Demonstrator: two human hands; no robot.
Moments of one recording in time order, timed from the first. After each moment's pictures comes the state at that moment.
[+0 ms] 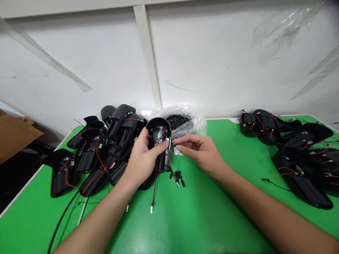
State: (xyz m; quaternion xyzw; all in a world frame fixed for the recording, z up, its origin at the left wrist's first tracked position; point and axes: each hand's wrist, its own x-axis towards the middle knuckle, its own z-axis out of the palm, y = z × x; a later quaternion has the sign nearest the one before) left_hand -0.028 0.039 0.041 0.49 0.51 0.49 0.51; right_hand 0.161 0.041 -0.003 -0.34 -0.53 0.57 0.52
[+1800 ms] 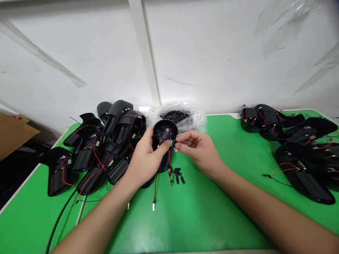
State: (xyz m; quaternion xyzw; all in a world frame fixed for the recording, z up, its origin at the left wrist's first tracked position) left_hand -0.026 0.039 0.033 0.59 0.51 0.43 0.45; right_hand 0.151 0.038 -0.007 -0.38 -0.47 0.57 0.55
